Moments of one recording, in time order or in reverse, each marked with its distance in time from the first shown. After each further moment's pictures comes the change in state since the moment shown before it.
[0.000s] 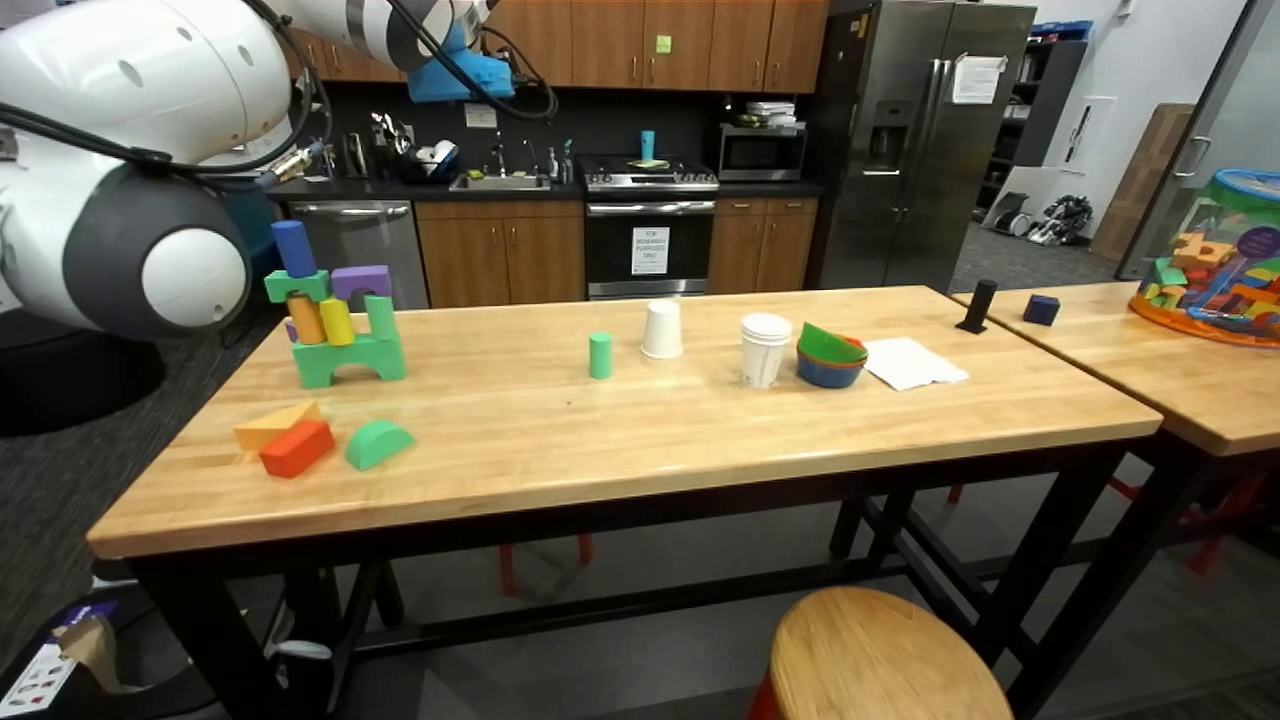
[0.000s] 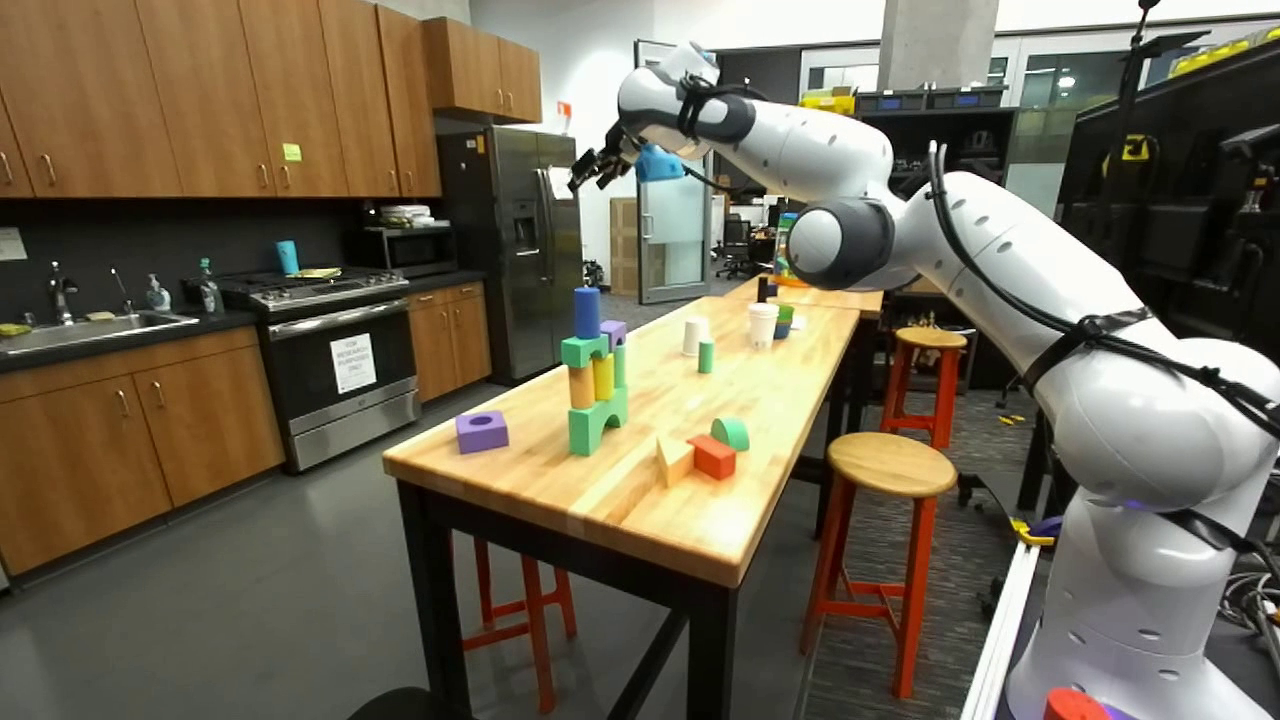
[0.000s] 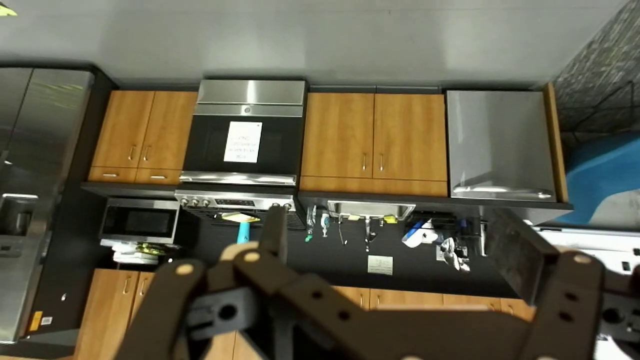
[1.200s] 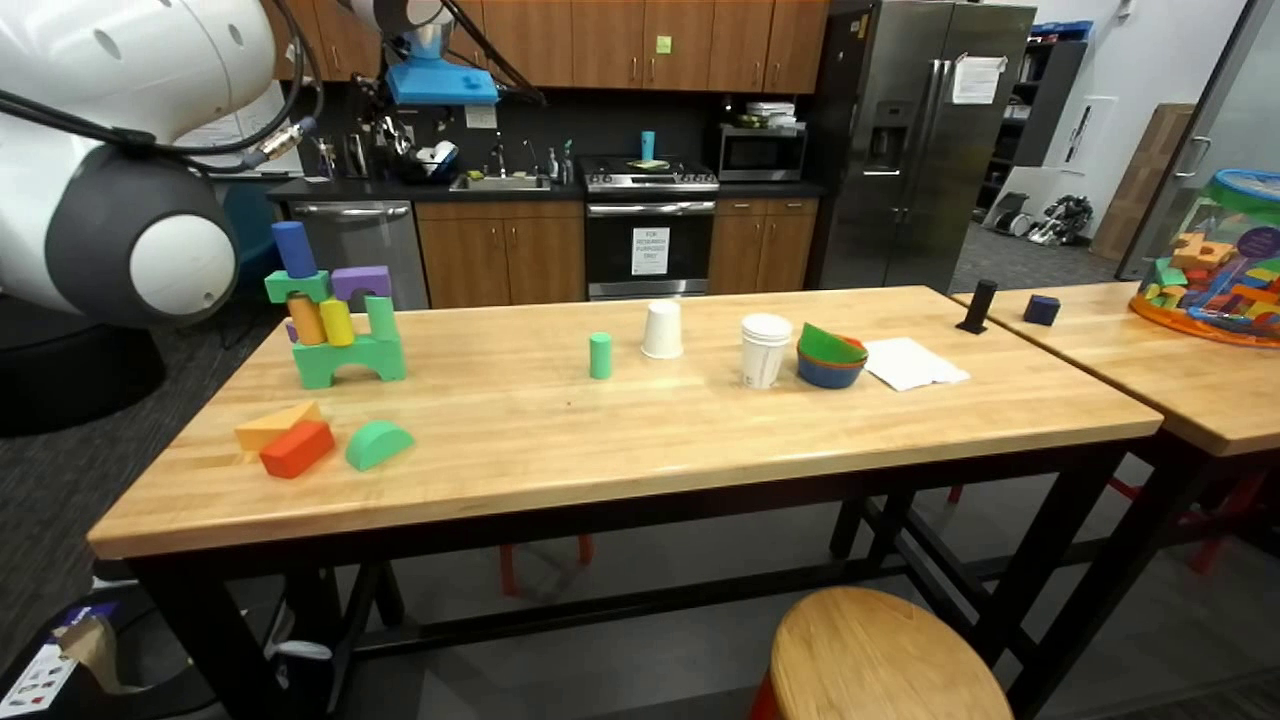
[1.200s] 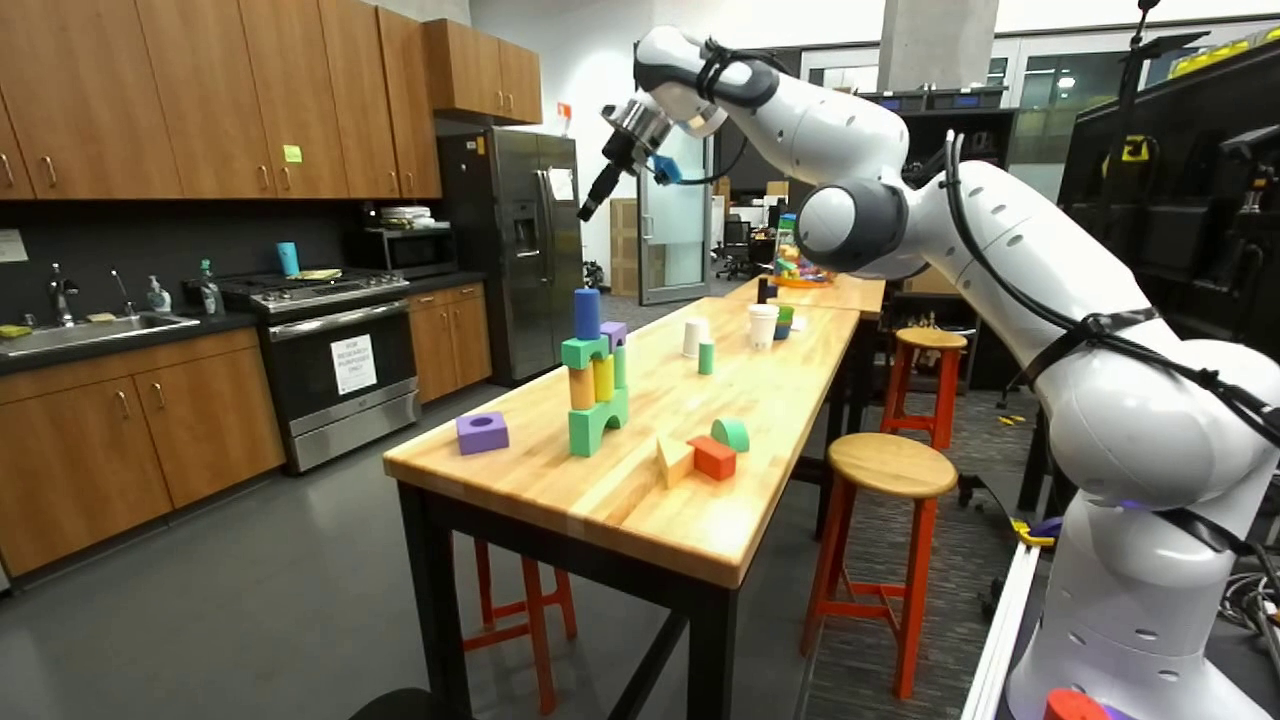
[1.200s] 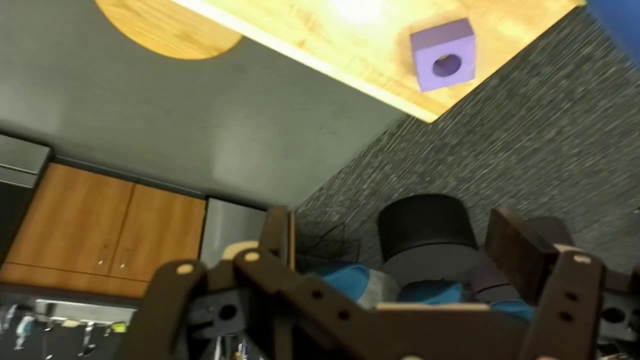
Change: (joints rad) arm -0.036 -0.056 0.091 -0.002 0.139 -0.586 -0.454
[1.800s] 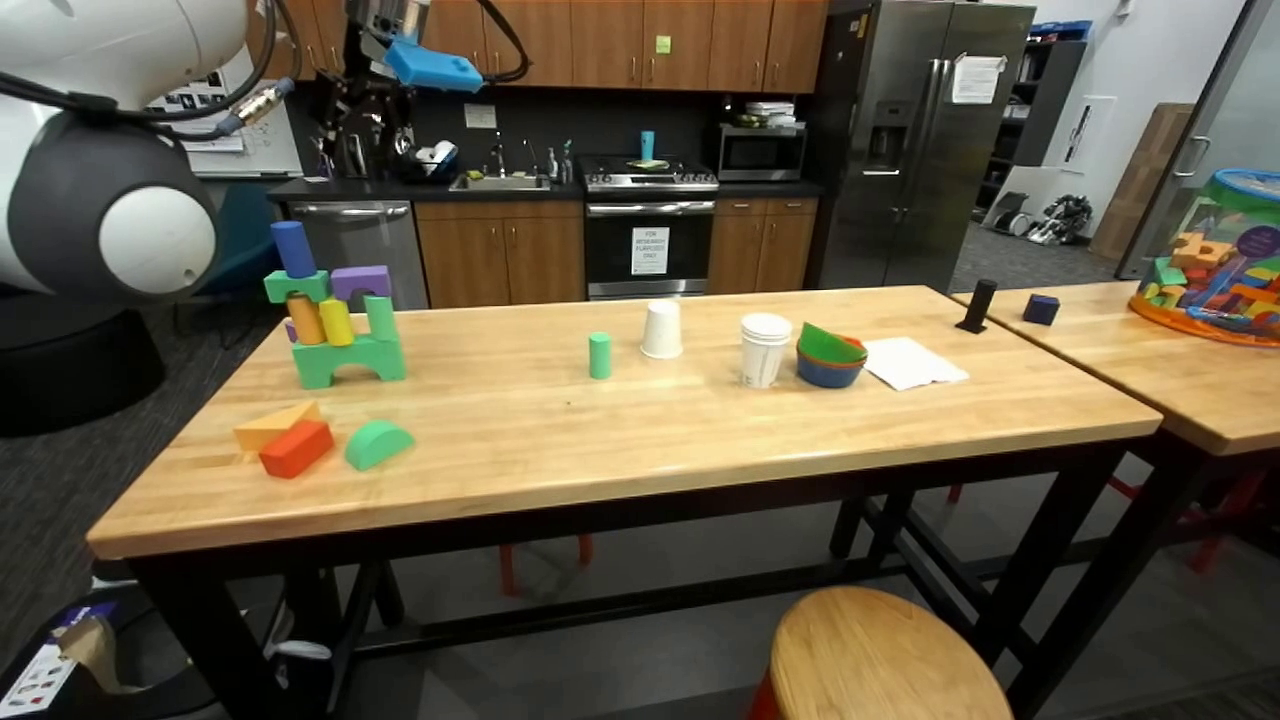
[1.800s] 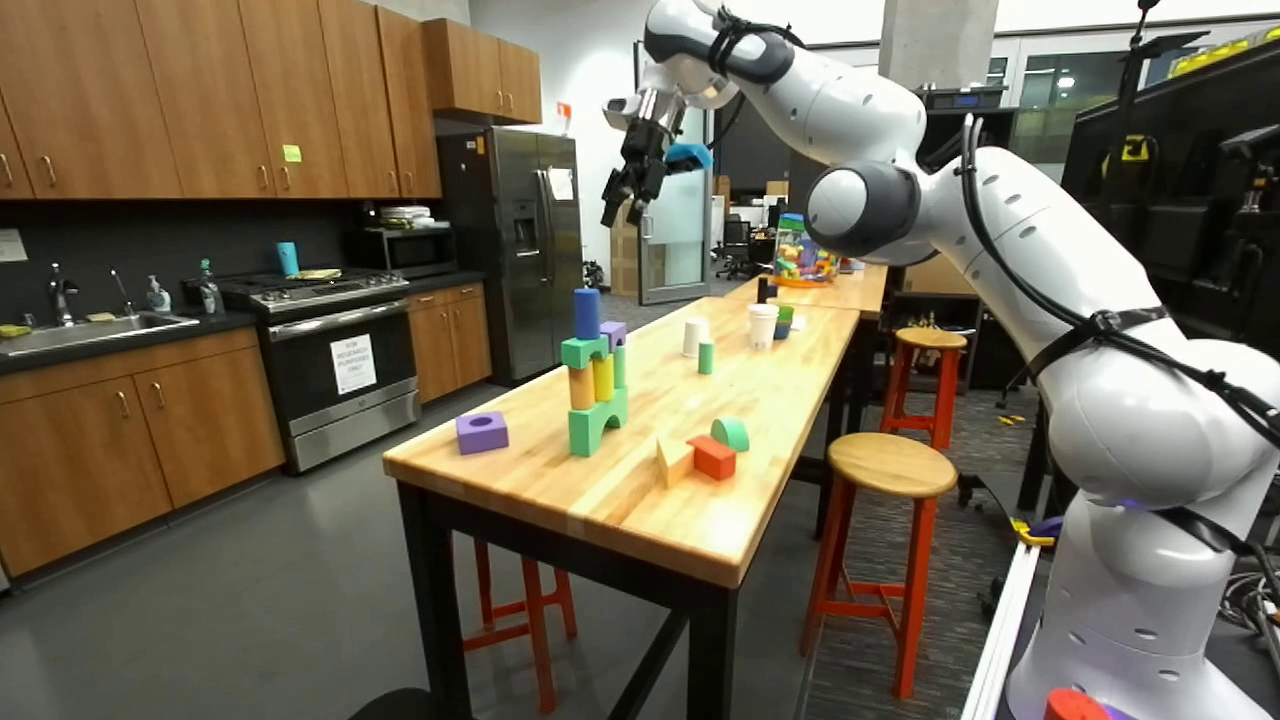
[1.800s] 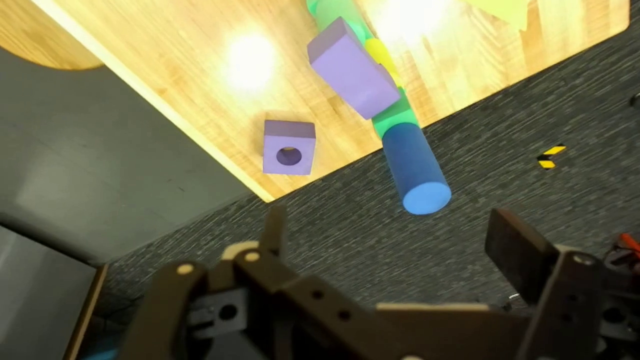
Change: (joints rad) arm -0.011 -0.061 -0.003 0.006 -0.041 -0.406 -0.374
